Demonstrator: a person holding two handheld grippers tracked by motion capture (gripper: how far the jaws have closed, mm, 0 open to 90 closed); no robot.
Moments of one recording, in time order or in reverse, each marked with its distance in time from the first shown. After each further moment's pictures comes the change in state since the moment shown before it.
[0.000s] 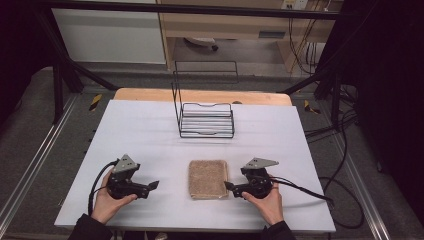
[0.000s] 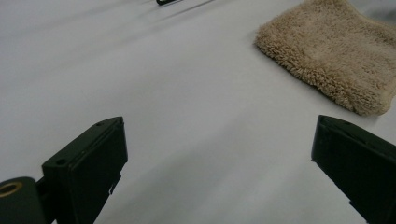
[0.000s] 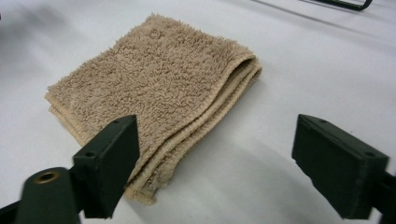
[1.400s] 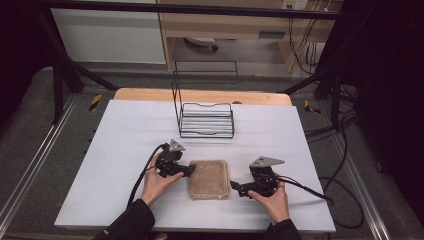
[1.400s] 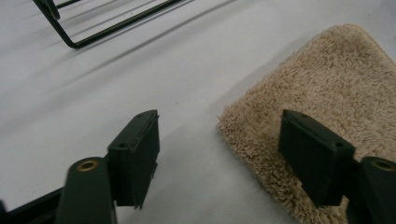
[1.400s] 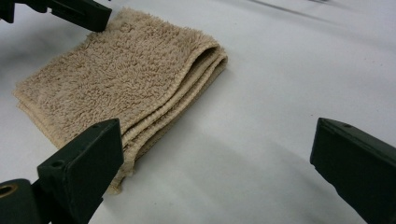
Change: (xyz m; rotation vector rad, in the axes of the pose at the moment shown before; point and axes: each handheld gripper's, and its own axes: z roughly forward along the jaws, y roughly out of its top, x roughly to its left) left arm -0.039 0.067 0.103 0.111 0.012 -0.029; right arm -0.017 -0.006 -0.004 0.005 -0.037 0.025
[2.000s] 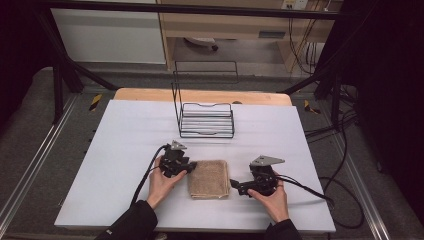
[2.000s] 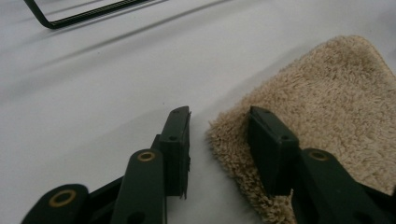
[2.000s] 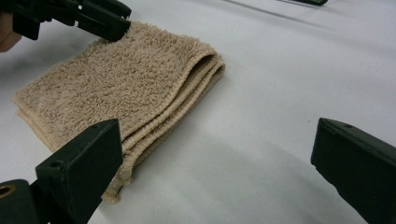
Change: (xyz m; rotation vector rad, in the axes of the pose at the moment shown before) left arm -0.004 -0.002 0.013 -0.013 -0.038 -0.106; right arm -0.001 0.002 0.001 -0.017 -0.001 0.017
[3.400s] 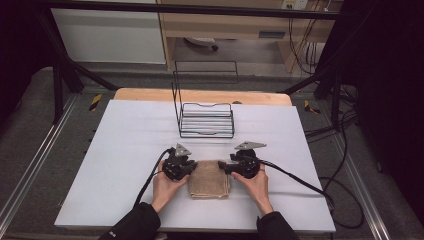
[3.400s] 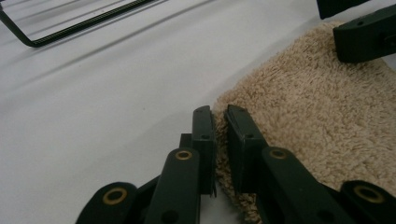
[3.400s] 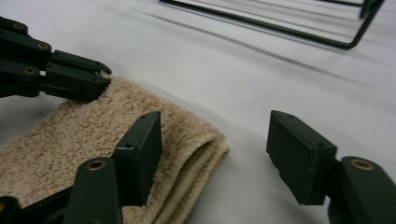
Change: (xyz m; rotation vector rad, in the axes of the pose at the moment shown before) left arm -0.010 -0.005 0.003 -0.027 0.023 0.105; right arm -0.002 0.037 0.055 -0.004 0.006 0.044
